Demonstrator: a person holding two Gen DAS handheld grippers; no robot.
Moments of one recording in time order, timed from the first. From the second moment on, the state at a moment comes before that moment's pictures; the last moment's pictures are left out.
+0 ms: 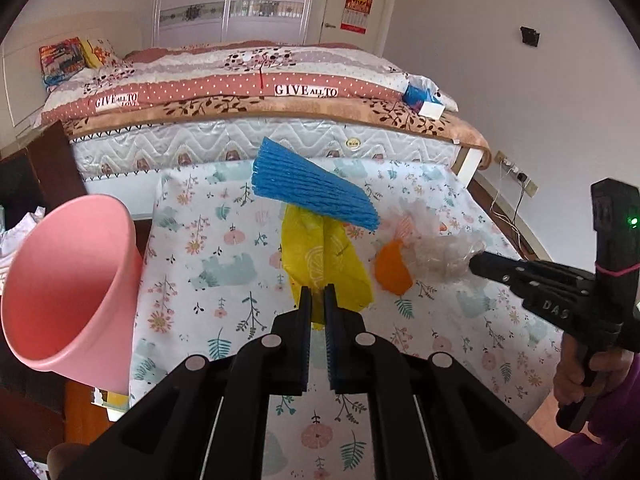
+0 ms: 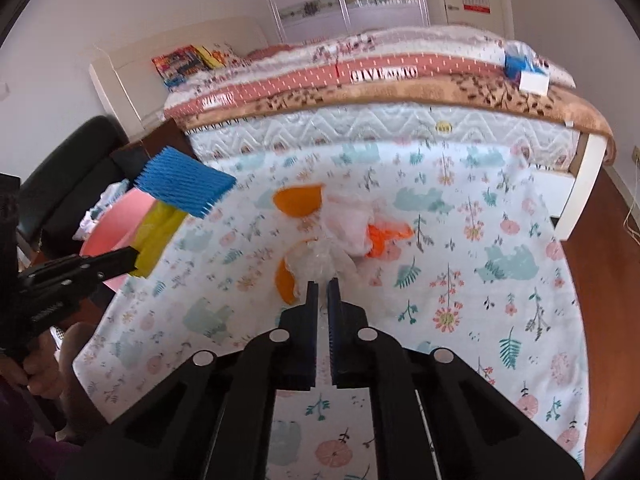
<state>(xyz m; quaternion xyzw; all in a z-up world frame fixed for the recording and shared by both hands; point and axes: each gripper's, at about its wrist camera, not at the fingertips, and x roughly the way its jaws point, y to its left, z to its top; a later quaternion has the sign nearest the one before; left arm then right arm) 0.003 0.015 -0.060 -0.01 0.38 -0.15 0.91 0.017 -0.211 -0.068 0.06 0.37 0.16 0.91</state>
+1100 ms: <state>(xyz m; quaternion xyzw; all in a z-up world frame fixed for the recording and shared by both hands) -0.021 0.003 -0.061 -0.02 0.37 -0.24 0.90 0.054 -0.178 -0.052 0.19 0.39 0.29 0.86</state>
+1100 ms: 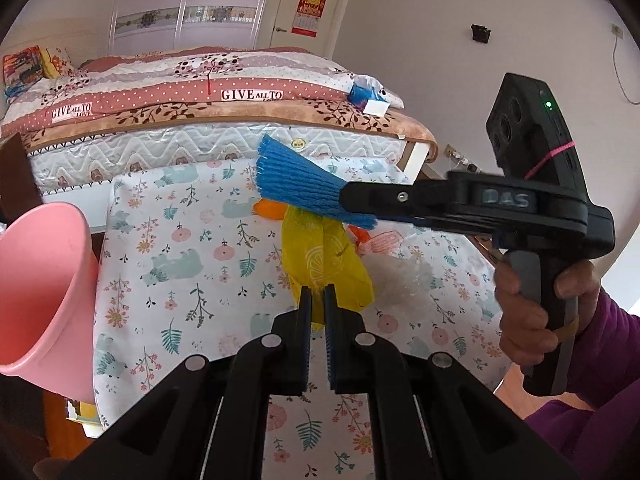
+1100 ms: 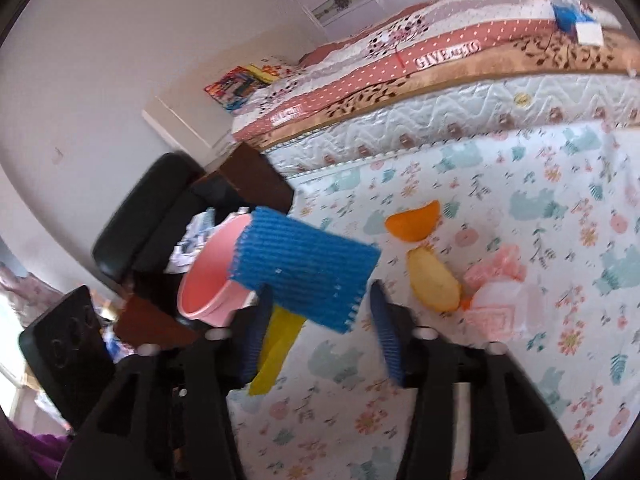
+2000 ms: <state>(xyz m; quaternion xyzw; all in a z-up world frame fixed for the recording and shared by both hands) 0.003 0.114 -0.053 -0.08 0.34 0.01 0.94 0.068 -0.096 -0.018 0.02 0.31 0.23 0.92</state>
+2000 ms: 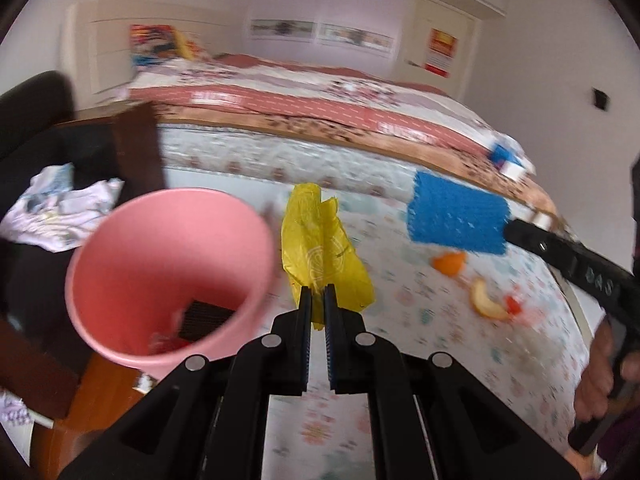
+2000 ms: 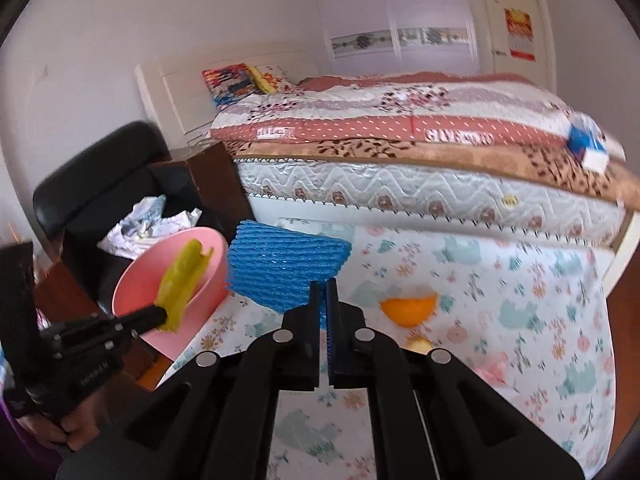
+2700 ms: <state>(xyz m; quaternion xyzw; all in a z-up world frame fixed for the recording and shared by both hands) 0.000 0.222 -0.054 -0.14 0.32 0.20 0.92 0.074 0.065 -0.018 -0.11 0.27 0.27 0.92</state>
